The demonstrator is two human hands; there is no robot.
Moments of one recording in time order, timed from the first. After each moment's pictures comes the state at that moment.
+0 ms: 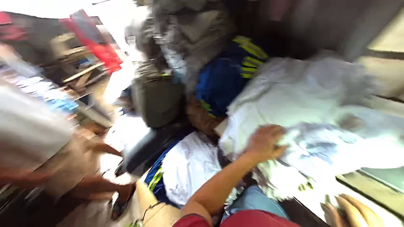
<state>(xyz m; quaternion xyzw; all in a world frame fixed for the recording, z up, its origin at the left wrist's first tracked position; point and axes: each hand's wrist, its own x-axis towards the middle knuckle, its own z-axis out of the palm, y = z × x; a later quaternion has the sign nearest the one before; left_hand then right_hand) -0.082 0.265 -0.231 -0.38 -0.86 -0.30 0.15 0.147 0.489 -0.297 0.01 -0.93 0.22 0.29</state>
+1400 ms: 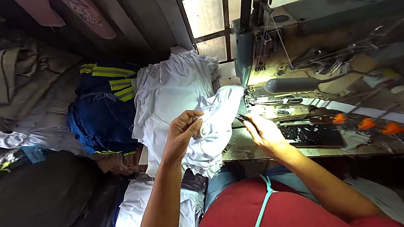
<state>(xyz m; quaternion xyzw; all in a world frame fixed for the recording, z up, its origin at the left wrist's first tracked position) -0.050 0.296 -0.129 -0.39 -0.63 -0.64 -0.21 0.125 0.490 -0.188 -0.09 -0.88 0.31 0.35</state>
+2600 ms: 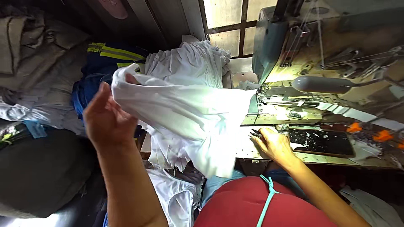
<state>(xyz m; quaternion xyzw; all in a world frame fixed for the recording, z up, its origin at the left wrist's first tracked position) -0.115 0.215 -0.061 -0.25 -0.48 -0.83 -0.13 0.142 0.506 -0.271 -0.14 -0.94 0.17 0.26</state>
